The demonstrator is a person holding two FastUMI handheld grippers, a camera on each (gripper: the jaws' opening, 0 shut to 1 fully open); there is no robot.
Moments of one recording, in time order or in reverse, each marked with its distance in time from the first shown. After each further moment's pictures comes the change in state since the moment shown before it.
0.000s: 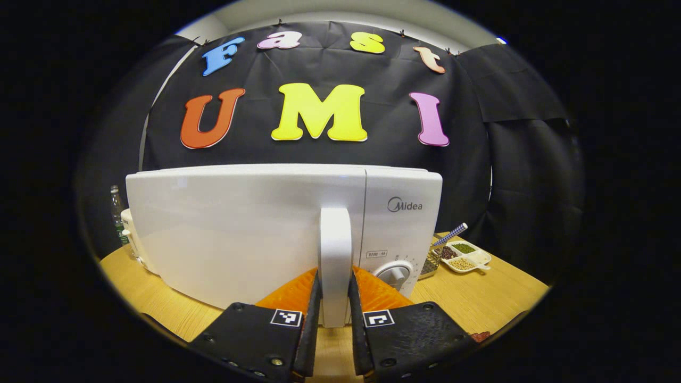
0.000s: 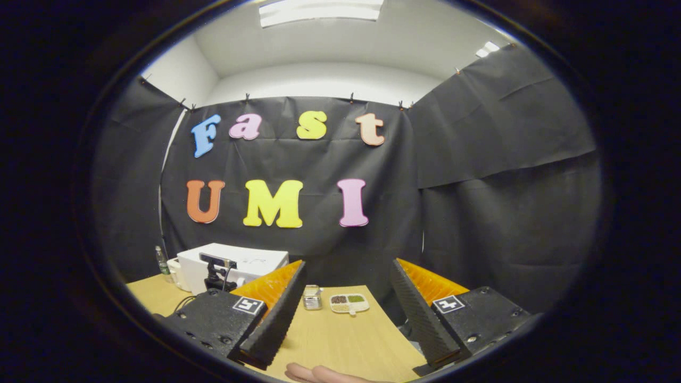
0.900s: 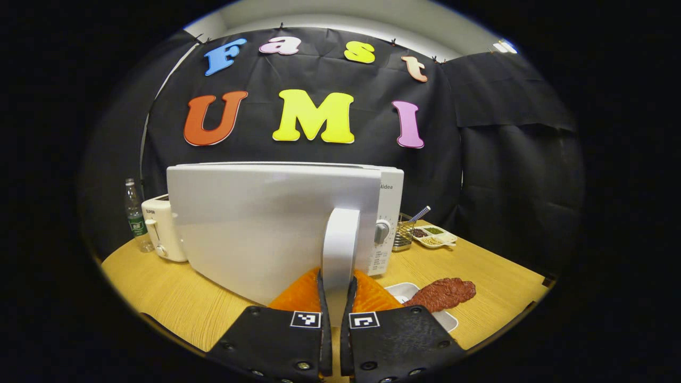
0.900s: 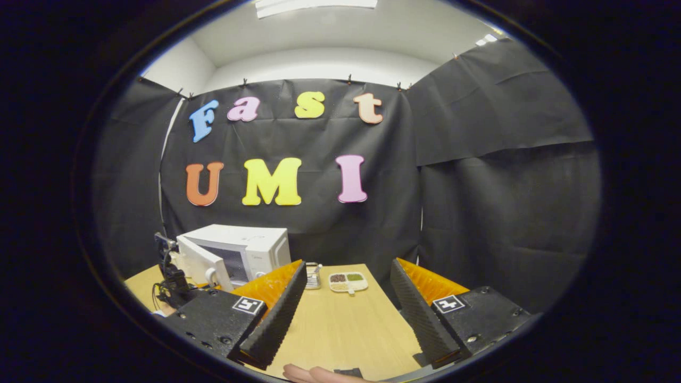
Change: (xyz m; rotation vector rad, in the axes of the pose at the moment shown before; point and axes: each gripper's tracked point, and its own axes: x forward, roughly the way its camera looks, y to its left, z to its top) left arm -0.132 0.036 -0.024 -0.010 0.008 -0.131; right arm -0.013 0.002 -0.052 -0.001 0.114 0.009
